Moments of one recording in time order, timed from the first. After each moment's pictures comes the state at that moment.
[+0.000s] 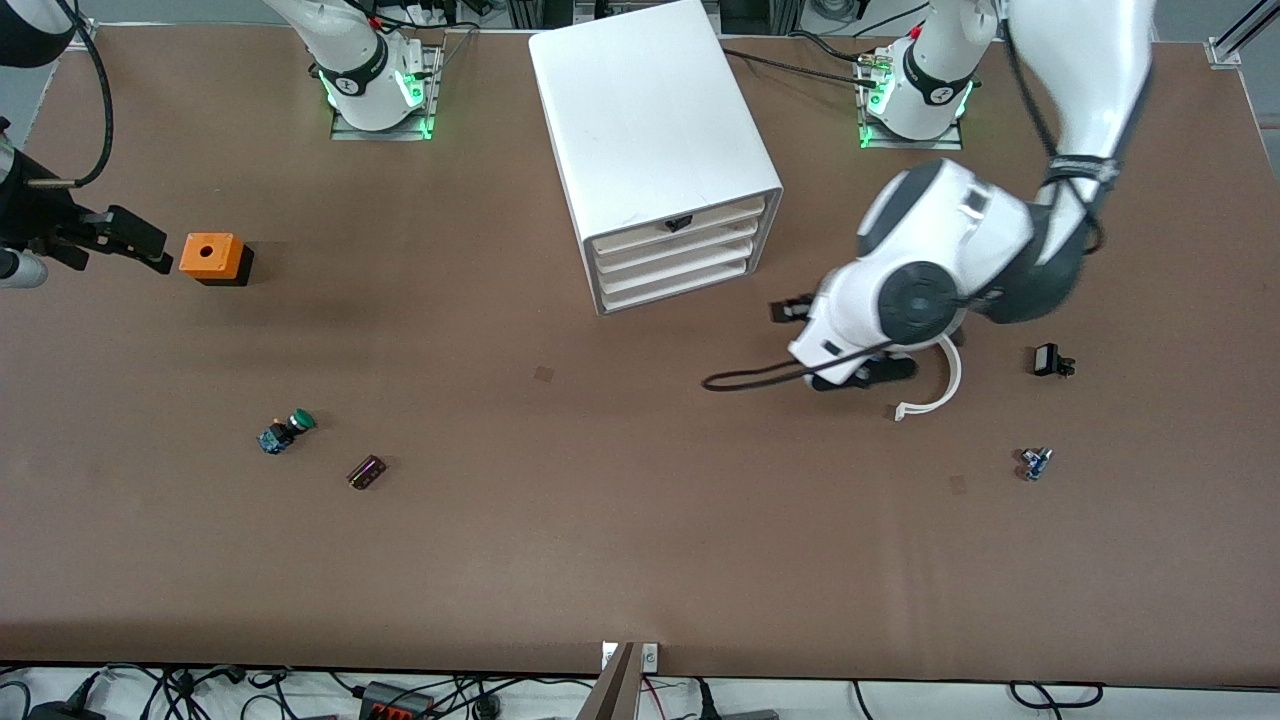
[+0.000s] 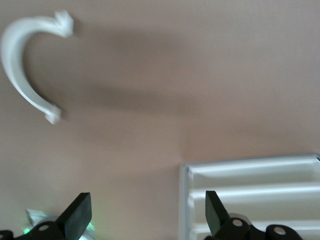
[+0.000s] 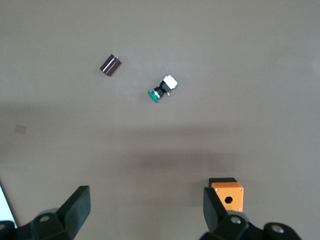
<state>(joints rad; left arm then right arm) 0.00 0.50 -0.48 -1.44 0.08 1.56 -0.61 -0.04 0.00 -0.01 -1.70 -0.02 1.72 -0.01</state>
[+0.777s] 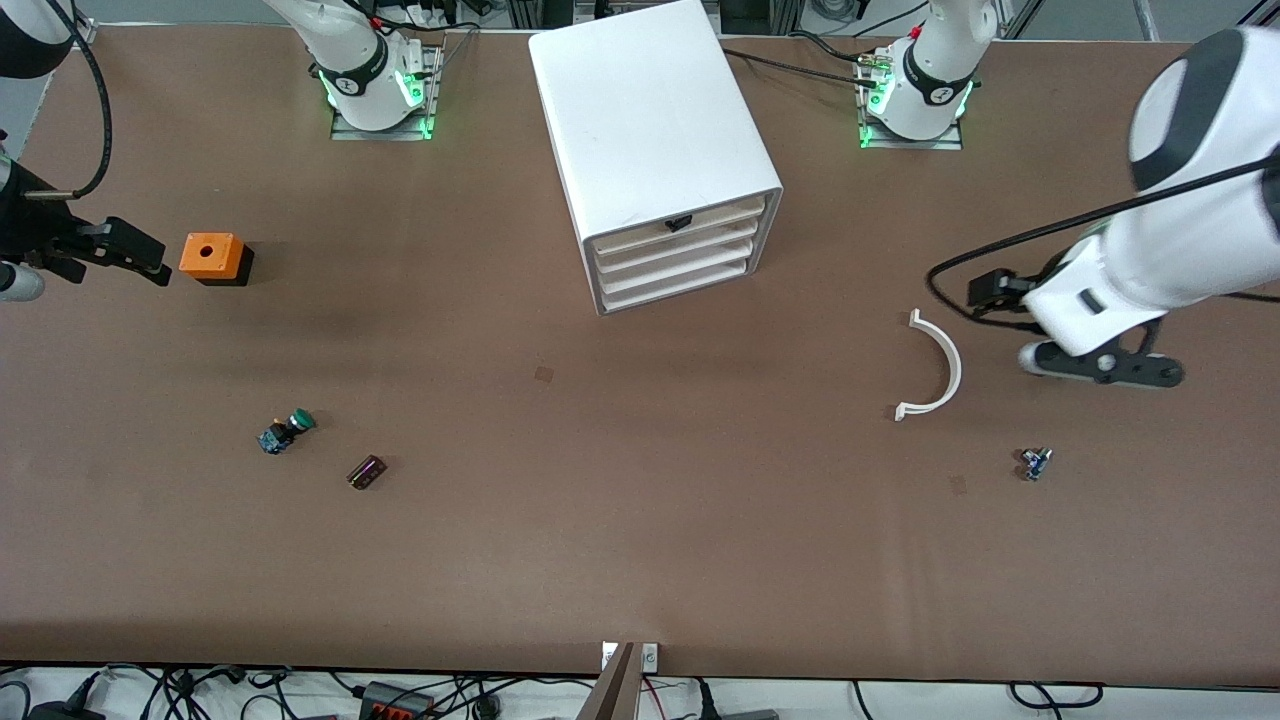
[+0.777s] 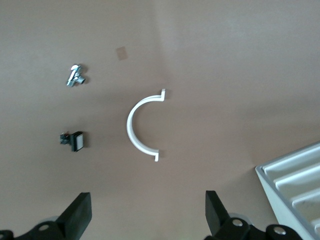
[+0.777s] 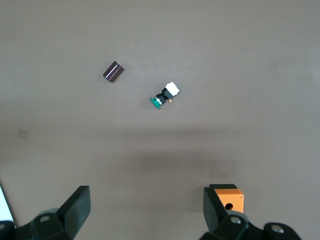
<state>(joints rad) 0.17 0.30 -0.38 -1.34 0.11 1.43 -0.07 -0.03 0.02 0.00 -1.67 -0.02 1.72 -0.02</state>
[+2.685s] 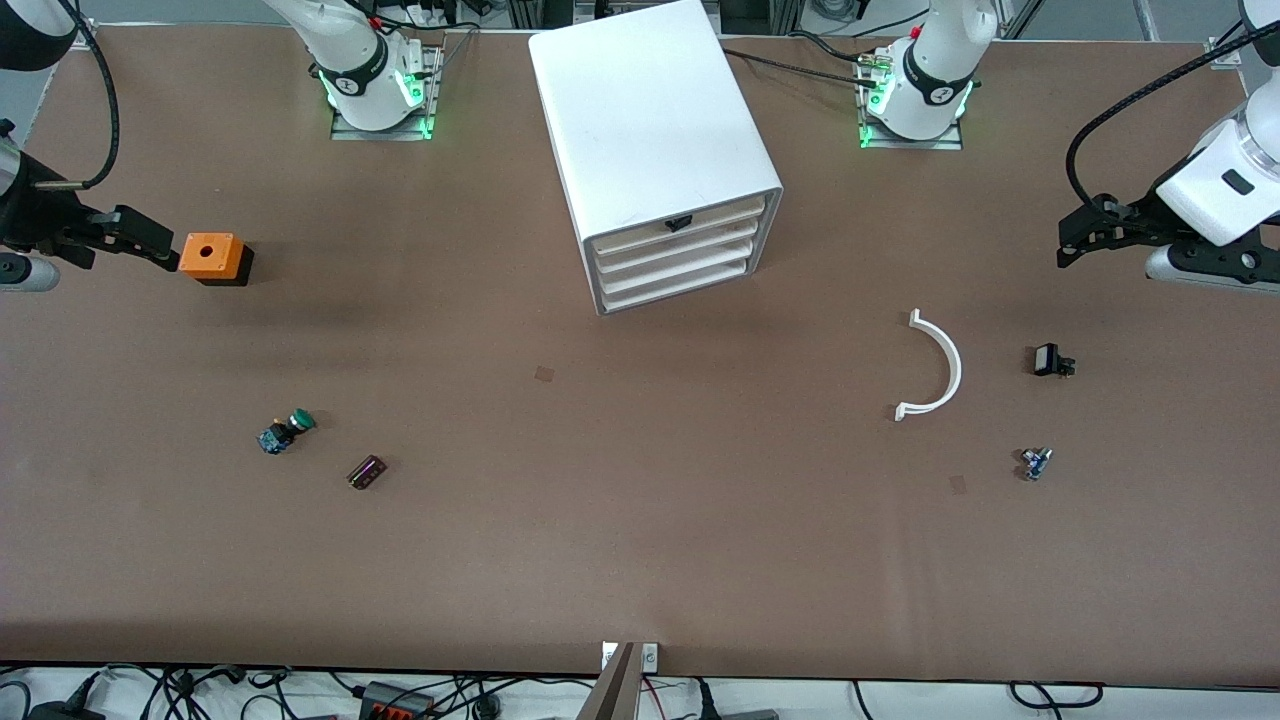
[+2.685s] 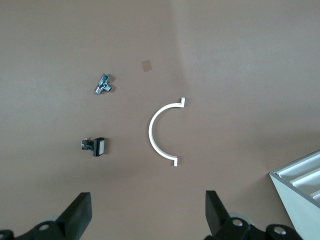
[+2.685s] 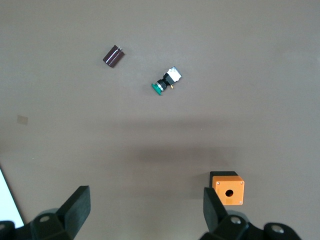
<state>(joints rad) 0.03 -0.02 -0.06 -1.69 0.00 1.66 0.09 -0.03 0.01 0.00 -1.68 -0.02 1.67 -0.02</state>
